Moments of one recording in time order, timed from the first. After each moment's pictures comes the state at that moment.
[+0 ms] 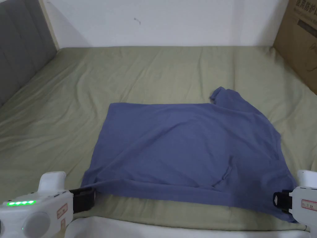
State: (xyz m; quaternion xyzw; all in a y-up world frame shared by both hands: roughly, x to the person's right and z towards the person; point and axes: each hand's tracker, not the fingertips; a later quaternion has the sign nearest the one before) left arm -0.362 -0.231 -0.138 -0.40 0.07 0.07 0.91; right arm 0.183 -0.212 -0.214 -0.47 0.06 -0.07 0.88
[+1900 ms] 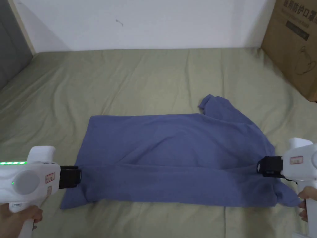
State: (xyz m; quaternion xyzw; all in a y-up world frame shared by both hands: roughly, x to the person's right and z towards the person) left arm -0.371 -0.179 -0.268 -0.44 0.07 0.03 0.90; right arm 0.201 -0.194 -0.359 -0.49 0.01 -0.09 0.87
